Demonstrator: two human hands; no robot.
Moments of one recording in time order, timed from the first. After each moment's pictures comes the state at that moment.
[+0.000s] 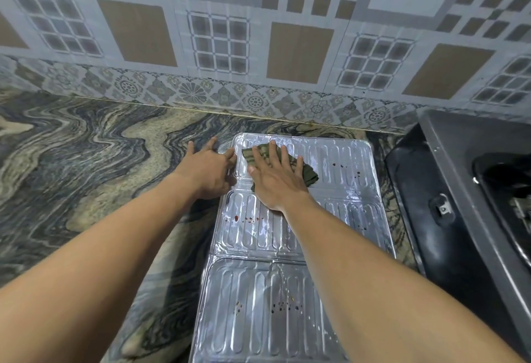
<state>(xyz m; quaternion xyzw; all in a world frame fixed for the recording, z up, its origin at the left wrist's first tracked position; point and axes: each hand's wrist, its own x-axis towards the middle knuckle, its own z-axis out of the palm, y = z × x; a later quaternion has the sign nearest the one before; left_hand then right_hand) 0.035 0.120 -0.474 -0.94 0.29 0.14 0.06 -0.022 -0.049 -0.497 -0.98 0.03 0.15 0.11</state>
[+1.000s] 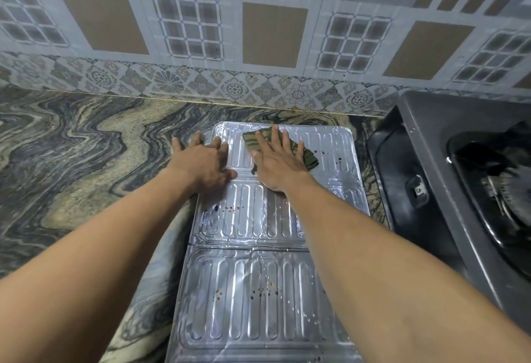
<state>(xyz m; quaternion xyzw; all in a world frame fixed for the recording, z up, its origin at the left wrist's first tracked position) 0.023 0.092 -0.478 -0.96 0.25 0.16 0.02 -0.020 -0.090 -0.494 -0.98 0.06 0.16 0.13</state>
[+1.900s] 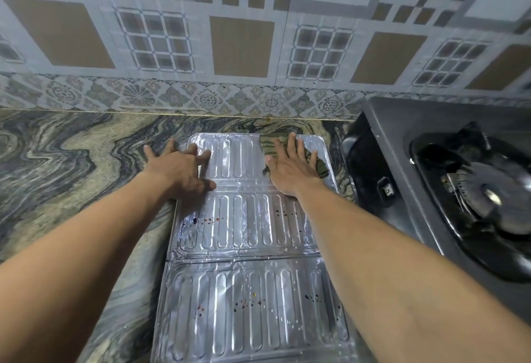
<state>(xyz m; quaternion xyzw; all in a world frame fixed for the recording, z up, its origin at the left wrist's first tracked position) 0.041 0.086 -0.471 -0.95 0.24 0.19 0.05 -0.035 -0.151 -0.492 -0.96 0.16 0.17 0.13</state>
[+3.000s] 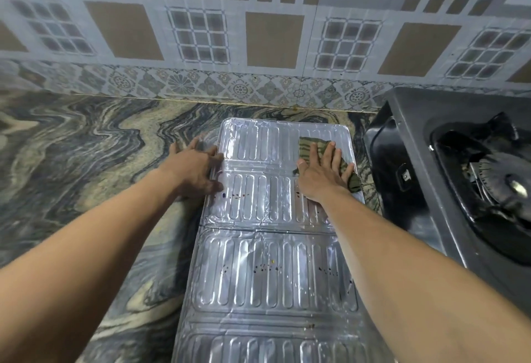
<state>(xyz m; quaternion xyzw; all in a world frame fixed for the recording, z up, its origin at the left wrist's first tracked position) 0.000 0.126 -0.460 -0.94 0.28 0.19 0.05 -0.084 -0.140 -0.491 -0.94 0.24 0.18 0.15</state>
